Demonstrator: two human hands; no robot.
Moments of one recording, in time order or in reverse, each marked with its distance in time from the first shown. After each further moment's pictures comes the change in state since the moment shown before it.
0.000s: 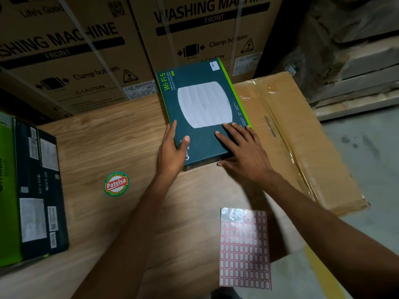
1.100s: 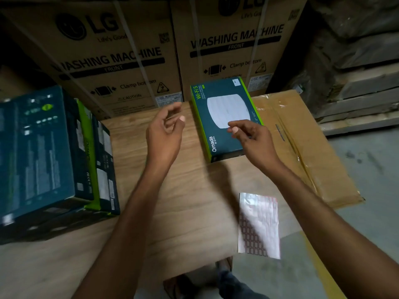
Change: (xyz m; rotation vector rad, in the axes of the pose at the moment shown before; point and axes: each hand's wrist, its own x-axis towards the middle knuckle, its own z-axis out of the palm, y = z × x) left_hand -0.098 0.126 -0.142 -0.158 0.206 0.225; right_hand -0.010 -0.113 -0.132 1.139 0.244 0.346
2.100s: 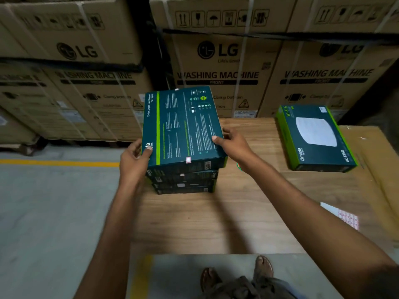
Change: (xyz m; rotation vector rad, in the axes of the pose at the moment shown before) left_hand -0.107 -0.061 -0.406 -0.008 0.413 -0.388; right_hand -0.089 -0.164 0.313 0.028 -0.348 0.224
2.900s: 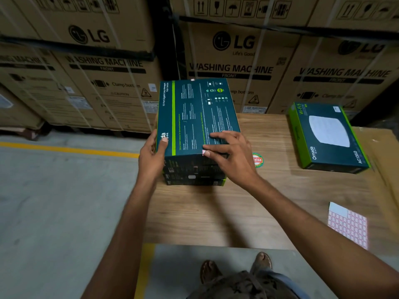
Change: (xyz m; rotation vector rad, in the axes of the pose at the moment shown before) left_hand -0.008 -0.020 -0.004 -0.011 -0.075 0.078; right_hand -0.053 0.020 0.047 -0.597 0.145 -0.706
